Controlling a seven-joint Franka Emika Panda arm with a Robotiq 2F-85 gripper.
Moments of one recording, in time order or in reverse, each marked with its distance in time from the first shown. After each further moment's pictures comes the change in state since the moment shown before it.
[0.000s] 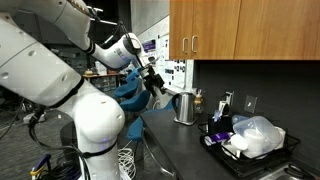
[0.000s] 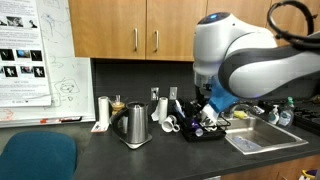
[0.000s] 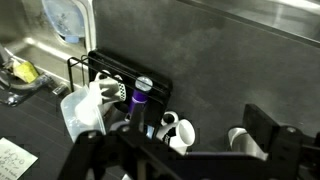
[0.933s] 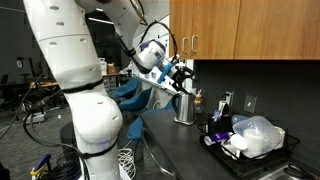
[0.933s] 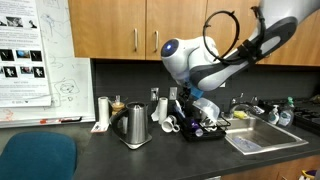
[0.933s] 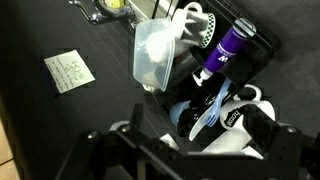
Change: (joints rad) arm -0.078 0.527 -0.102 0.356 -0.776 -0.136 0.095
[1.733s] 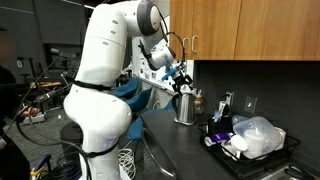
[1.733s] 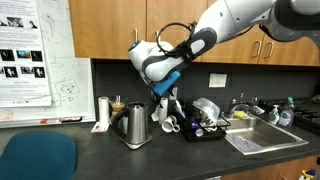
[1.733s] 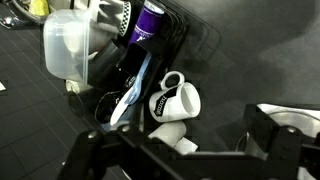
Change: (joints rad) arm 0.306 0.502 -0.235 0.571 0.245 -0.199 -0.097
